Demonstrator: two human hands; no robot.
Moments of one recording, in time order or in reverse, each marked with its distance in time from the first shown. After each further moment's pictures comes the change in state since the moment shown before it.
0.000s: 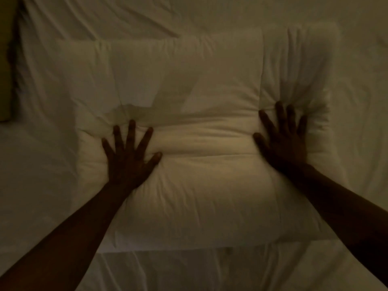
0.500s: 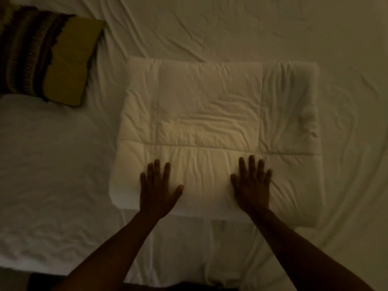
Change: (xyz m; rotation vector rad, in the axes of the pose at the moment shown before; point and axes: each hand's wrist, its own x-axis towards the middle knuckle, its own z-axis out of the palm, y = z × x) left_hand -0.182 0.056 -0.047 -0.130 -0.152 -0.182; right_hand -0.162 -0.086 -0.034 0.147 -0.166 0.027
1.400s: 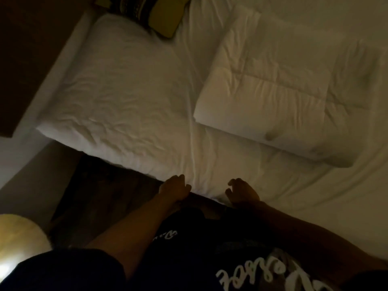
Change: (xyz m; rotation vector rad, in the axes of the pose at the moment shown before) left_hand -0.327 -0.191 0.052 -0.429 -0.551 -0.204; right_hand -0.331 -0.184 0.065 -0.016 -0.561 -0.187
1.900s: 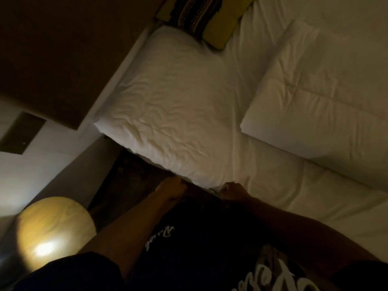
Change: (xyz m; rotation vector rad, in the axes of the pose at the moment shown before) left_hand -0.037 -0.157 -0.071 -0.192 0.002 -0.093; right_hand 0.005 -0.182 0.023 0.049 -0.177 -0.141
